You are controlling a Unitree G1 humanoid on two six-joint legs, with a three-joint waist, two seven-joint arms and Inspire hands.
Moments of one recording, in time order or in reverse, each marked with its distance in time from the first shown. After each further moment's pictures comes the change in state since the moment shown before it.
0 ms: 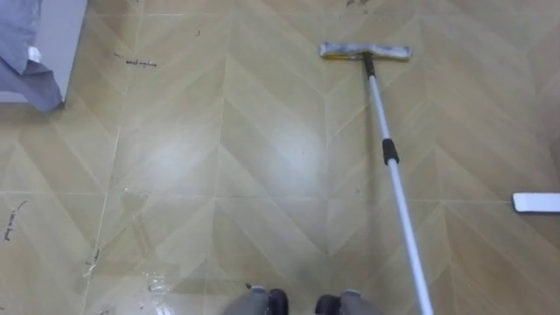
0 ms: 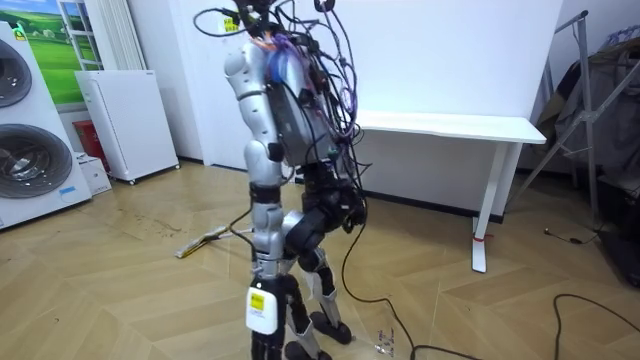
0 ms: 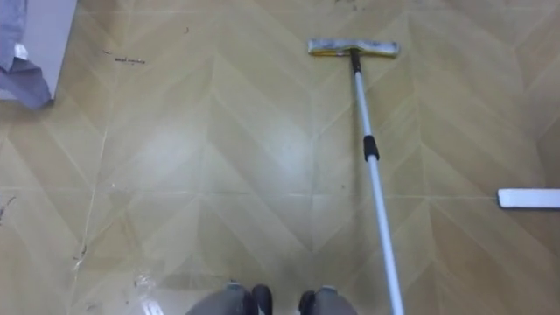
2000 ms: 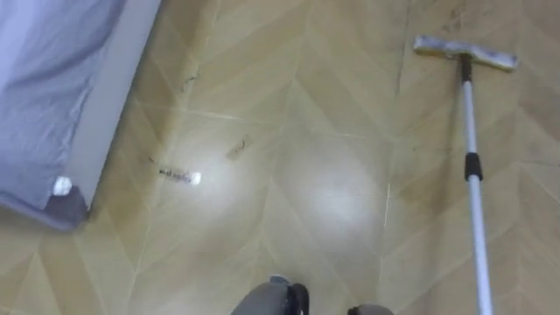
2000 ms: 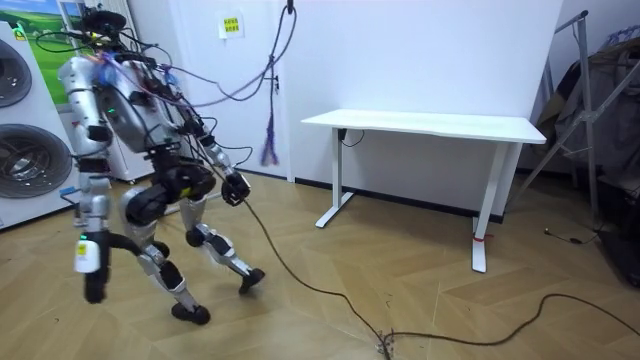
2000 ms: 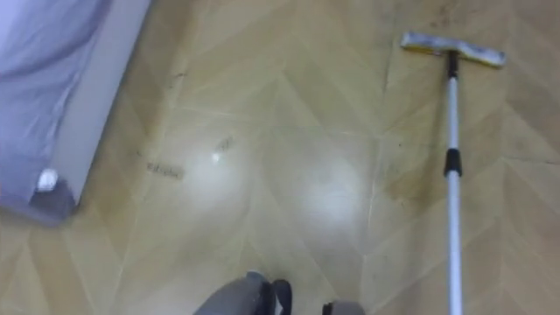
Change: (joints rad) left arm 0.025 0.024 -0.119 -0.142 -0.139 0.011 -0.011; right arm 0.048 -0.108 0.094 0.046 0.309 0.154 0.044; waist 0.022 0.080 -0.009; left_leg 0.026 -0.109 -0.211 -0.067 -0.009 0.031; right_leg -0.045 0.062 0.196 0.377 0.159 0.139
